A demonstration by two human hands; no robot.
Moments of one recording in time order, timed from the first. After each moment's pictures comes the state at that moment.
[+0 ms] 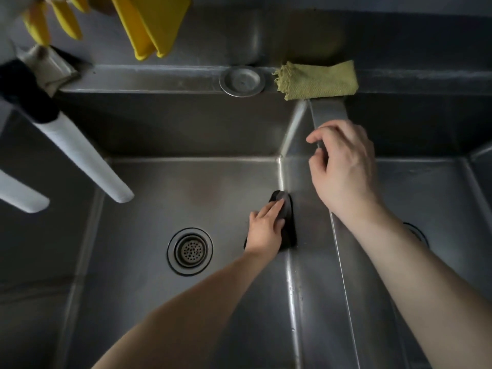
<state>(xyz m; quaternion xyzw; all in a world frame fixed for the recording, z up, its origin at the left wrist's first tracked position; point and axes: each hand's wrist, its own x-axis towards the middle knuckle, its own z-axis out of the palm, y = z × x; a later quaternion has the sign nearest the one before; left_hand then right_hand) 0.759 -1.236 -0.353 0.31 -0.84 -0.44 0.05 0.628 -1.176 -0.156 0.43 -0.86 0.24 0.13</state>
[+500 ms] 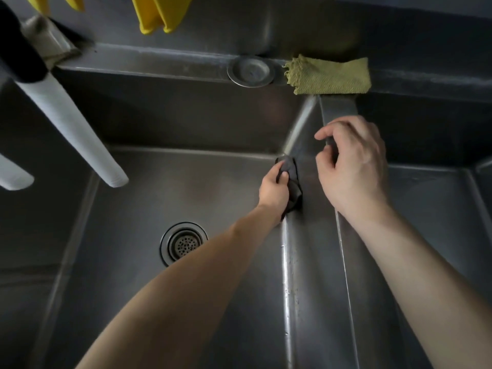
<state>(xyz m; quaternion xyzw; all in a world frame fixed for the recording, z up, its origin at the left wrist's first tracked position) 0.671 -1.267 -0.341 0.45 -0.53 -0.70 0.13 0.626 -1.177 -0.159 0.43 -0.86 0.25 0.14</state>
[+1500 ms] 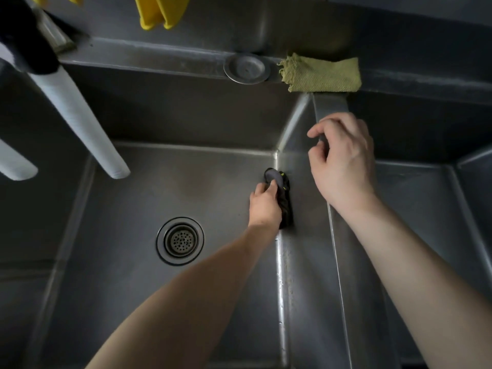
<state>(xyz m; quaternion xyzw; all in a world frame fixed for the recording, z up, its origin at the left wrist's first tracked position) 0.711 -1.246 -0.347 0.39 -0.81 -0.43 0.04 0.628 -1.179 -0.159 0.43 -0.86 0.24 0.14</state>
